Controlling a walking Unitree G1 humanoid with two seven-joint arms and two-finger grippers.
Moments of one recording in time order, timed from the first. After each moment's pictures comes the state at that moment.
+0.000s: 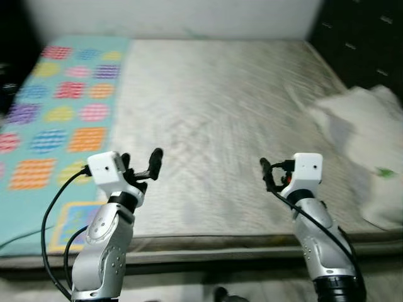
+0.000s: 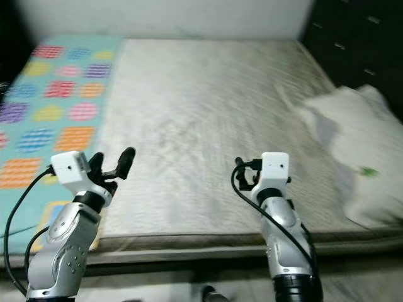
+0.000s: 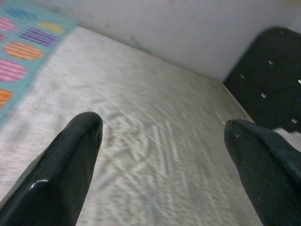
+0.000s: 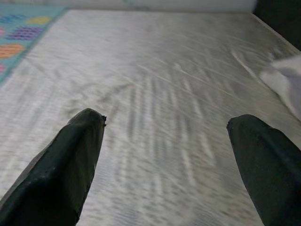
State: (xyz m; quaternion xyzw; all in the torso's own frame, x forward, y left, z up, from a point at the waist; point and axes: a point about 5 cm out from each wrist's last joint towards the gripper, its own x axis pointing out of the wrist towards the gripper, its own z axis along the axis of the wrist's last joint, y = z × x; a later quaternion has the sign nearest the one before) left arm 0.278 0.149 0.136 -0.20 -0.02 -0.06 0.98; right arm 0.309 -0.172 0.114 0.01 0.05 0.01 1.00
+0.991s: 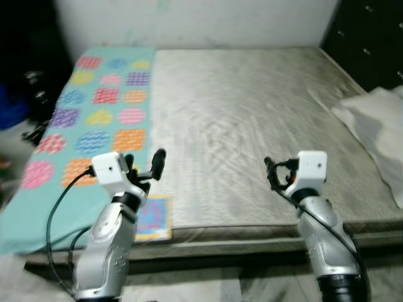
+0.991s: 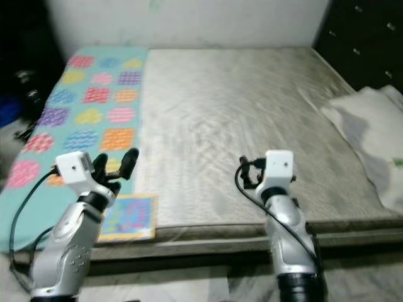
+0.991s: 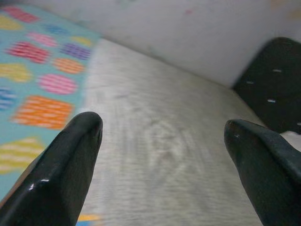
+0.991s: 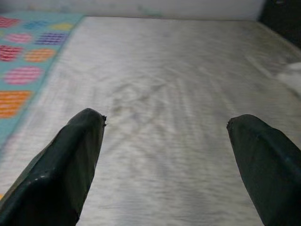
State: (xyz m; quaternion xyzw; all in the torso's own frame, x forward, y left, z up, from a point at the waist) left arm 0.279 0.151 0.131 -0.19 -0.01 -0.06 0.98; right arm 0.311 -0.171 0.115 0.01 0.05 0.01 1.00
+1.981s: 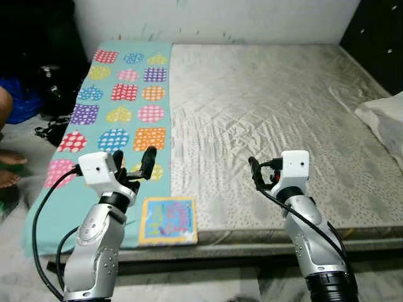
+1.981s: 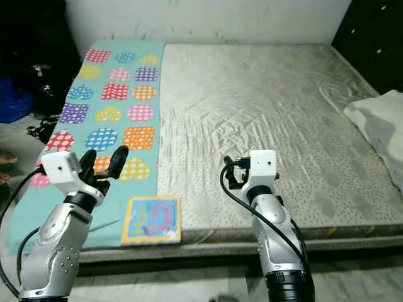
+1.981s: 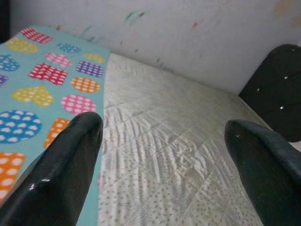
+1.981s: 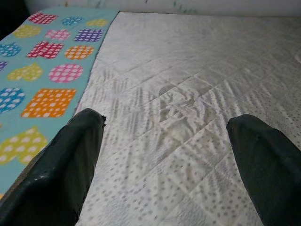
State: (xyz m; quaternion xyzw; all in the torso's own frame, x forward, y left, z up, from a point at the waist) left arm 0.278 0.156 0.137 -0.19 -0.04 -0.08 0.98; right arm 0.313 -0.158 0.115 0.00 0.05 0.04 1.00
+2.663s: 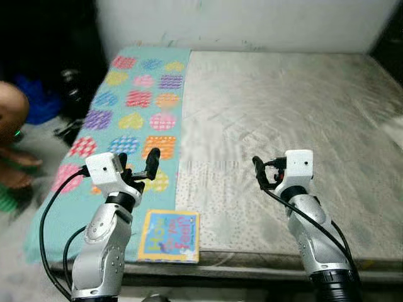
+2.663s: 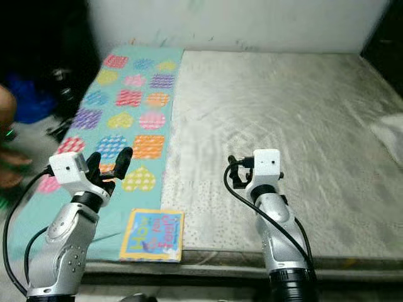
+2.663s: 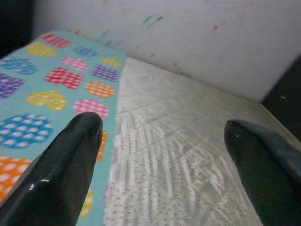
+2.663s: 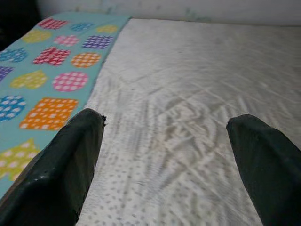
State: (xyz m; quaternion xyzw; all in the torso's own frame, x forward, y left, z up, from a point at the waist) left arm 0.281 0.152 0.133 -0.18 -0.02 -0.06 0.98; right arm 0.314 -0.164 0.113 0.00 0.05 0.03 1.00
